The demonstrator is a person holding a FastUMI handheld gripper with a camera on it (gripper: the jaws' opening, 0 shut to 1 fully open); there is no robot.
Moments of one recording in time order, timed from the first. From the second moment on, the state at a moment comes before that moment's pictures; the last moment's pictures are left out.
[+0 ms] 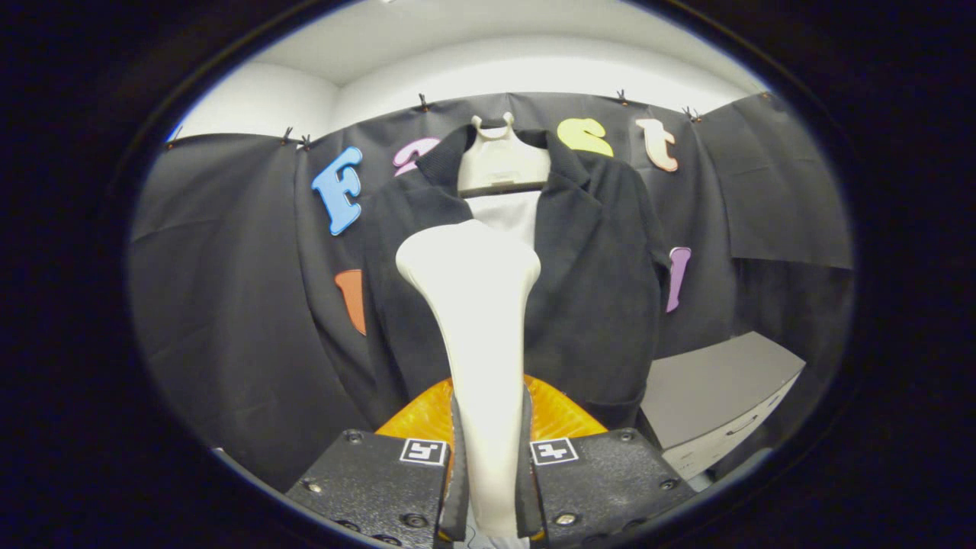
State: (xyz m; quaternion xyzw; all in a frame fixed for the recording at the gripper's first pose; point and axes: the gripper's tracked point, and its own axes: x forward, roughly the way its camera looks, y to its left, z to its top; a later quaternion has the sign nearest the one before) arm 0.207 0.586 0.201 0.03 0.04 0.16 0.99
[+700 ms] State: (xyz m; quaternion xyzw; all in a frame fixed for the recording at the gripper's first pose) arm 0.219 0.686 0.219 -0.01 0.04 0.16 0.99
